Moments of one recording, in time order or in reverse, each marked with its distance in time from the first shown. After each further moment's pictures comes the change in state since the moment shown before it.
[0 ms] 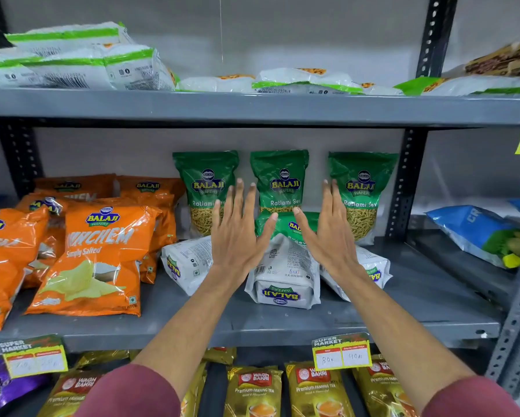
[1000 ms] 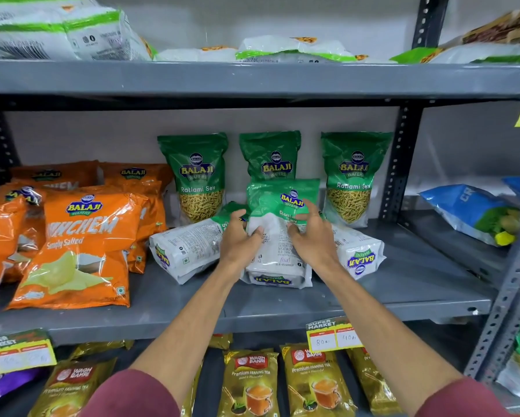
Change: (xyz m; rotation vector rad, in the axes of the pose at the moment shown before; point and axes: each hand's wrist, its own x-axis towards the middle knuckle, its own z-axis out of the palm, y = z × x) left_hand -0.021 0.002 0.039 -0.759 -0.324 -0.623; right_hand -0.026 0.012 0.029 0.248 -0.196 0.301
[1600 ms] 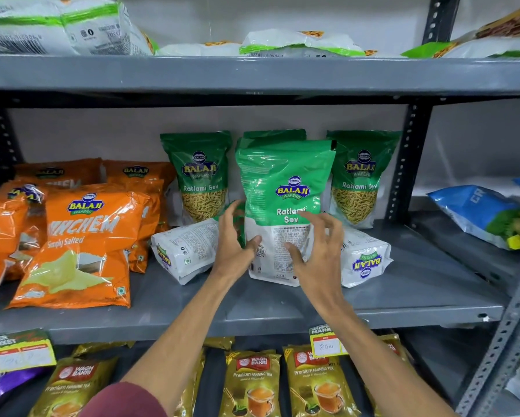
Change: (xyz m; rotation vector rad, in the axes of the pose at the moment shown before) left_hand -0.009 -0.017 -0.015 -0.168 -0.056 0.243; right_hand -0.042 0.017 0.014 -0.008 0.289 -0.365
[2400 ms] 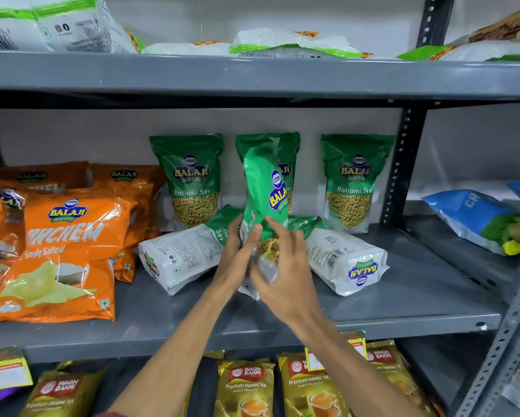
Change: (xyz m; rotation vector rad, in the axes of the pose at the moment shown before) left_hand 0.005 -0.003 0.016 -0.222 -0.126 -0.093; right_hand -0.010 -0.037 0.014 0.090 -0.154 -0.044
